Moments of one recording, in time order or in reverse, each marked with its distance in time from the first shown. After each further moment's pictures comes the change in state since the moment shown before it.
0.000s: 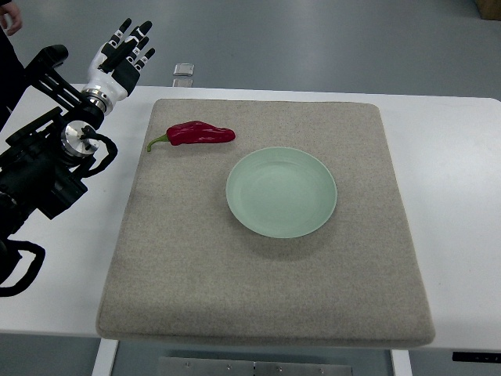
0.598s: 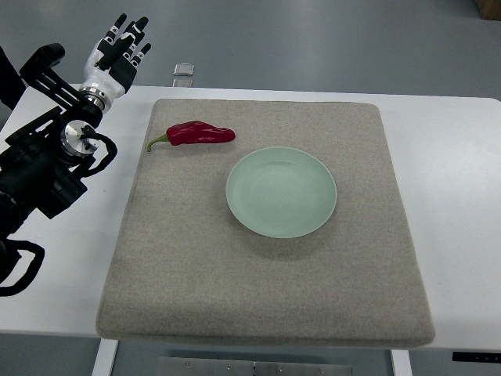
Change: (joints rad) left arm -0.004 0.004 0.003 -0.003 0.004 0.000 -0.036; right arm 0.000 0.000 0.000 0.000 0.000 0.000 0.000
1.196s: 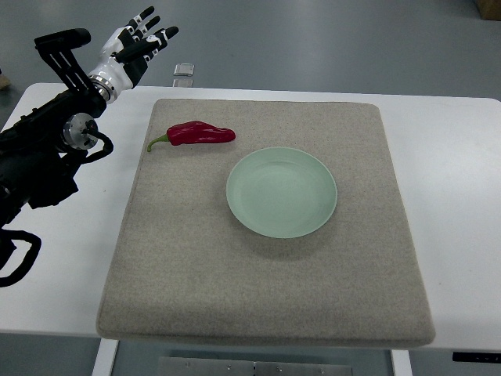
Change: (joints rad) left arm -0.036 0.018 0.003 -0.037 0.375 0.005 0.002; right arm 0.000 0.000 0.000 0.000 0.000 0.000 -0.001
